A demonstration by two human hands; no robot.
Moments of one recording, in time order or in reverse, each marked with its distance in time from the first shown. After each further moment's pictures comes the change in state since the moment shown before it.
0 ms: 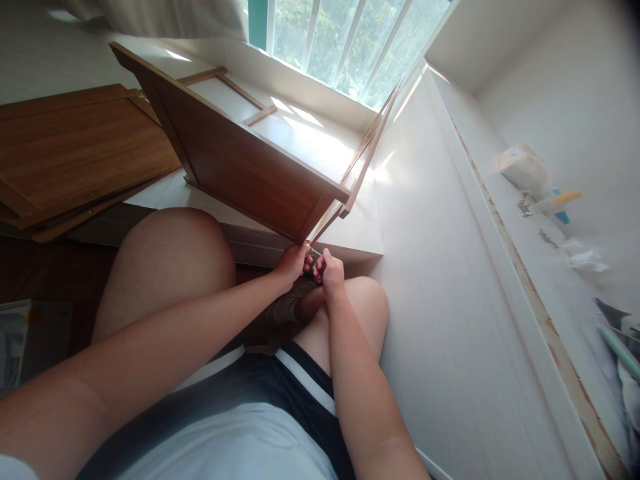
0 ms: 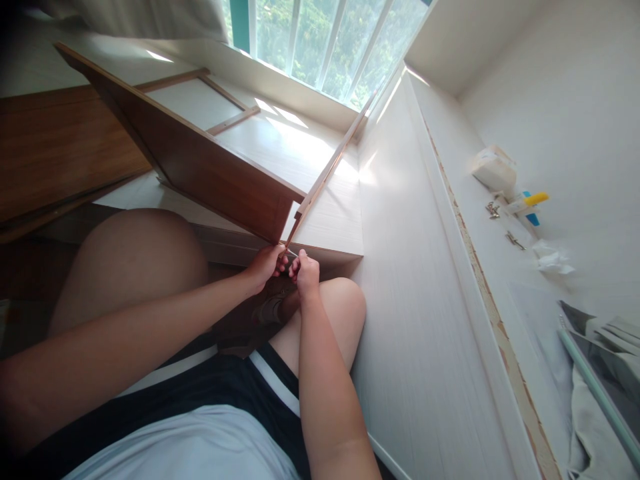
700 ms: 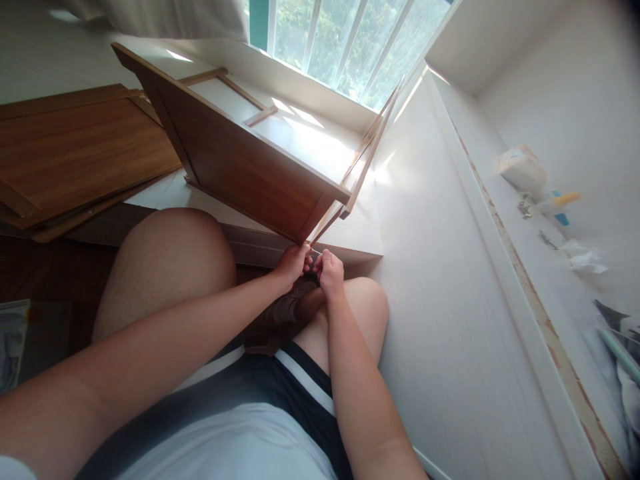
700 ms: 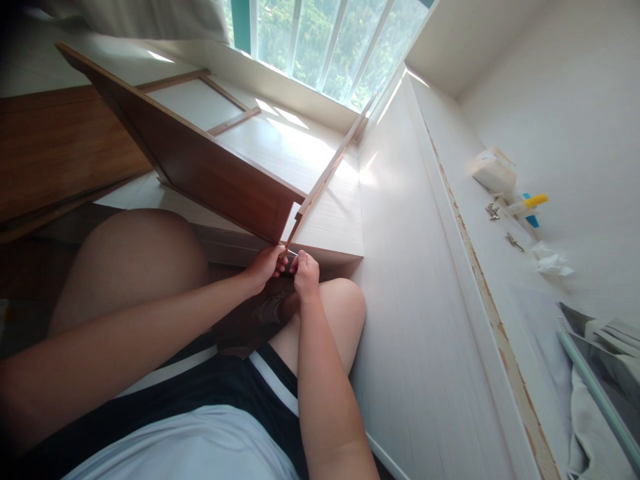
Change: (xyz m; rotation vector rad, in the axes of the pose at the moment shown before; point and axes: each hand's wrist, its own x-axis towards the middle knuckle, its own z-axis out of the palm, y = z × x) left_hand -0.001 0.001 0.000 -0.034 -0.004 -0.012; right_hand 0.000 0.006 -0.004 -0.231 0.034 -0.235
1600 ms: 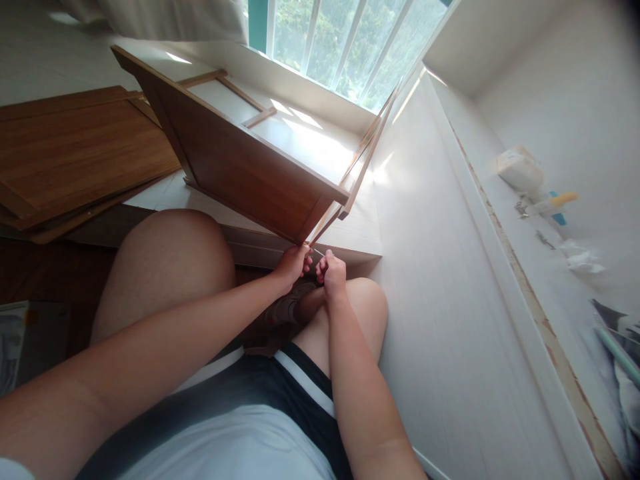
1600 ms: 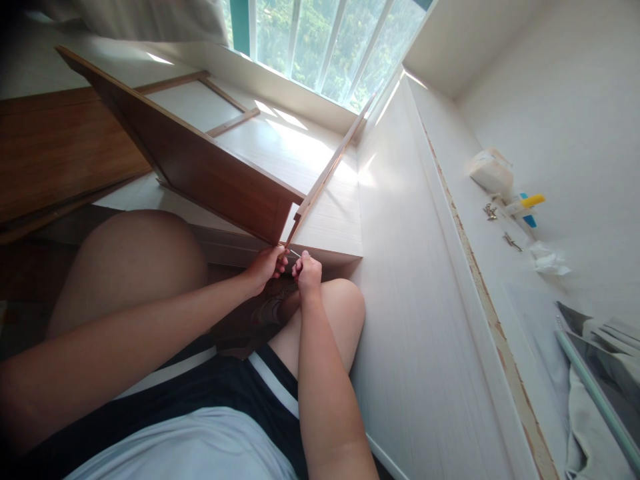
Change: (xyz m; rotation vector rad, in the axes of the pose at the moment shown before) left_hand 0.001 -0.002 0.000 -0.022 -0.004 -0.003; right_hand 0.002 -0.008 -0.001 0.204 0.021 0.202
